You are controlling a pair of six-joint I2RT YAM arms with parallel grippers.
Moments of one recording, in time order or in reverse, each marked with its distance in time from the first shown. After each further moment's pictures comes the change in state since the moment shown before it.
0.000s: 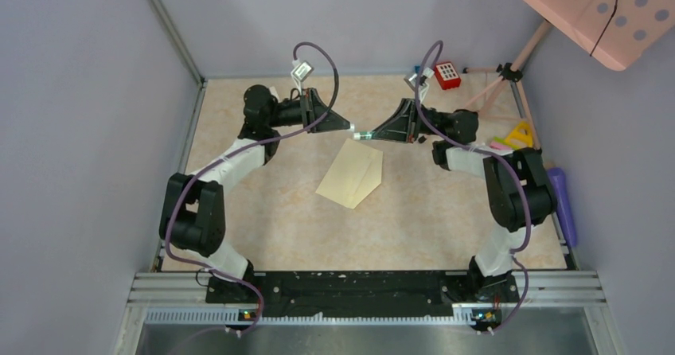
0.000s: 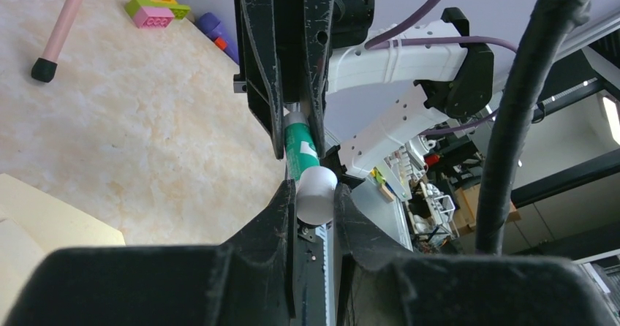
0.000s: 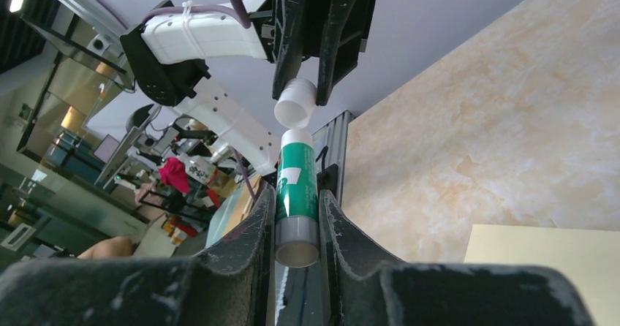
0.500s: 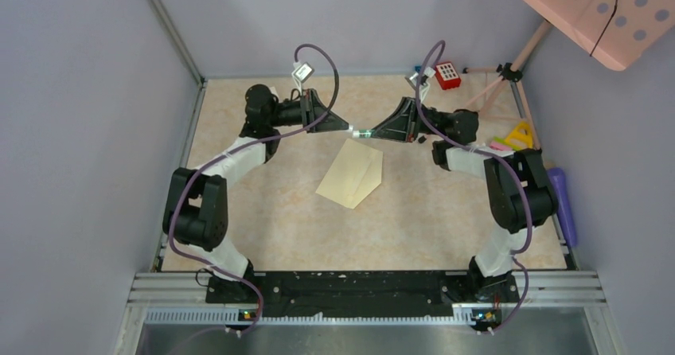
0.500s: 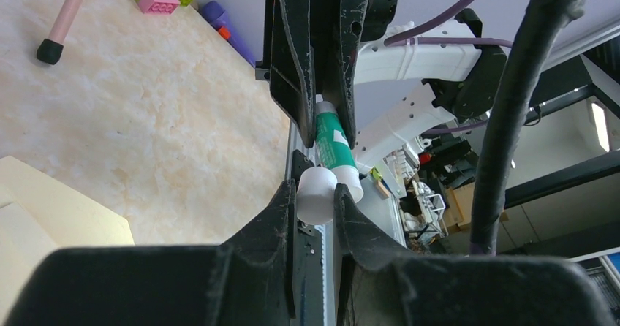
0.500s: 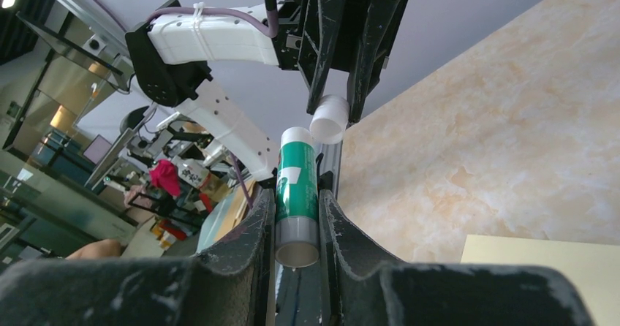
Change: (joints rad) left arm 0.019 0.047 0.014 0.005 0.023 -0.010; right arm 0.006 -0.007 0.000 -0.006 0.021 -0.026
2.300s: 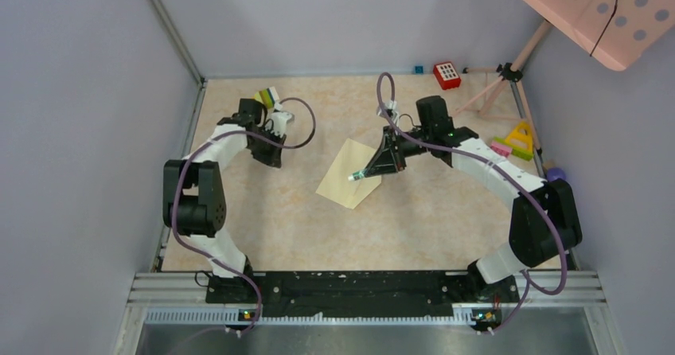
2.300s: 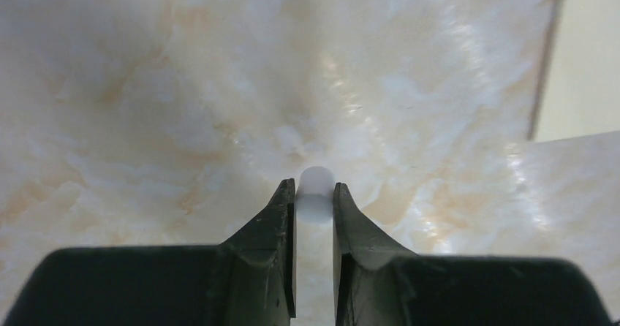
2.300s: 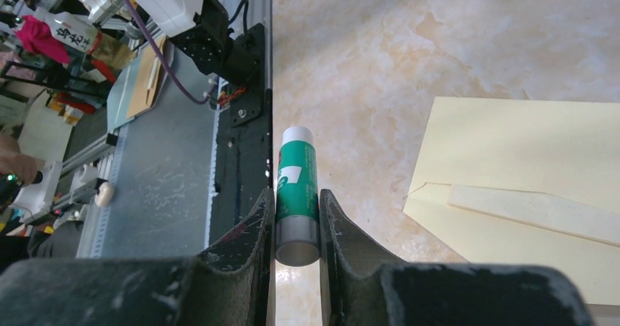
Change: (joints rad) left arm 0.203 0.108 0.107 -1.429 -0.988 1.537; right arm 0.145 -0.251 0.159 -1.832 0.050 -1.487
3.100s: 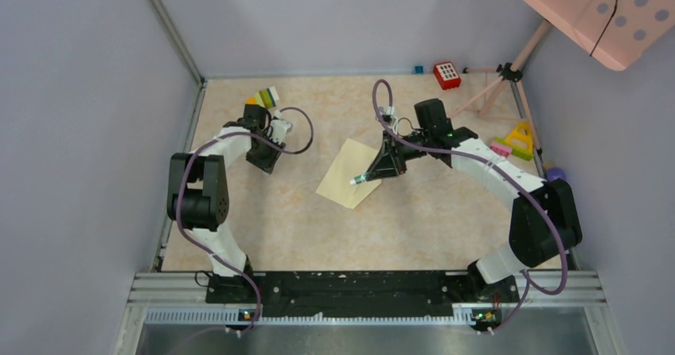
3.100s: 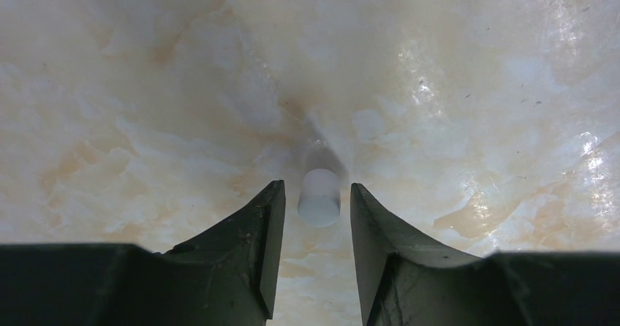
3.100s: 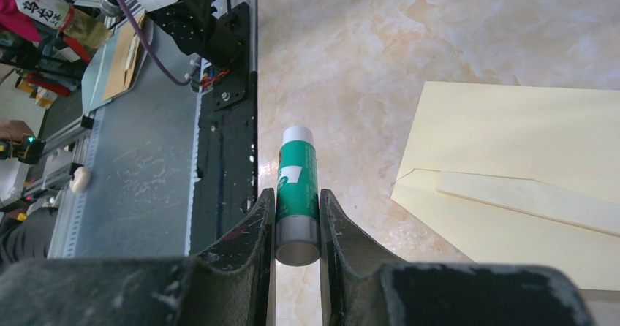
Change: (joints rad) left arm -0.009 0.031 -0.021 0.041 -0.173 0.029; right arm 0.009 0.000 0.000 -0.056 0.027 -0.088
